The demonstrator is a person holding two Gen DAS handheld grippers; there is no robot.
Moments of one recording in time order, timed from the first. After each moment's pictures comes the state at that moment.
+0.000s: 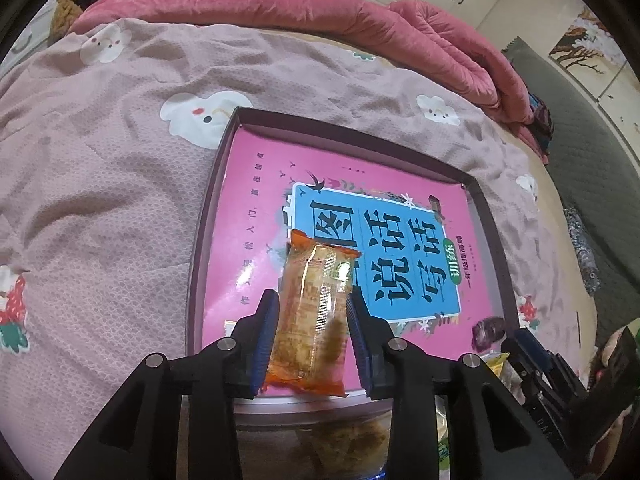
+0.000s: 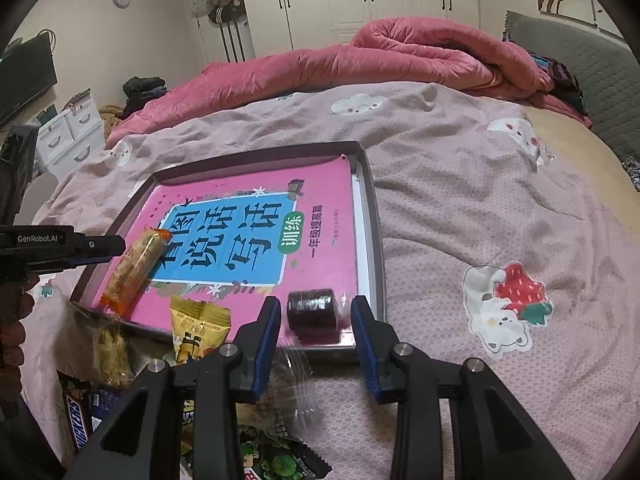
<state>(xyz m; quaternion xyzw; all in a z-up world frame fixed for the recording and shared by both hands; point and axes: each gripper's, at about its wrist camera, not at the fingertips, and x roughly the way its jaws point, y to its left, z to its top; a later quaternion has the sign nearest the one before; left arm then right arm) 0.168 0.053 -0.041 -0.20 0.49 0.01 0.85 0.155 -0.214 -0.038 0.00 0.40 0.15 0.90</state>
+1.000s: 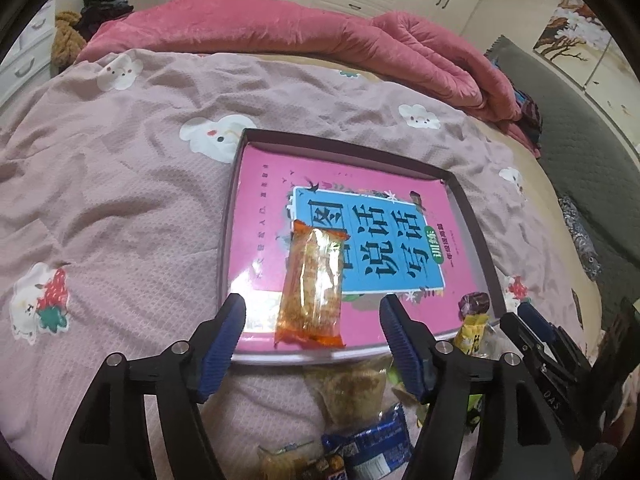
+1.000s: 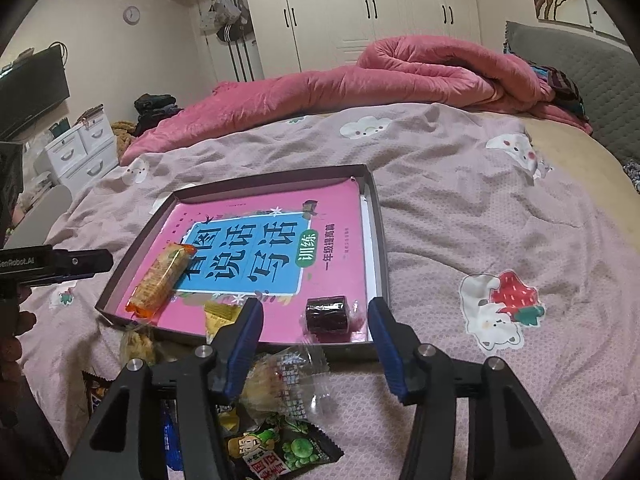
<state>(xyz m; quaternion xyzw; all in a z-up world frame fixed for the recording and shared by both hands) 0.121 0.048 -0.008 -0.17 0.46 0.01 0.87 0.135 -0.217 -0.018 0.01 0.37 0.17 0.91</state>
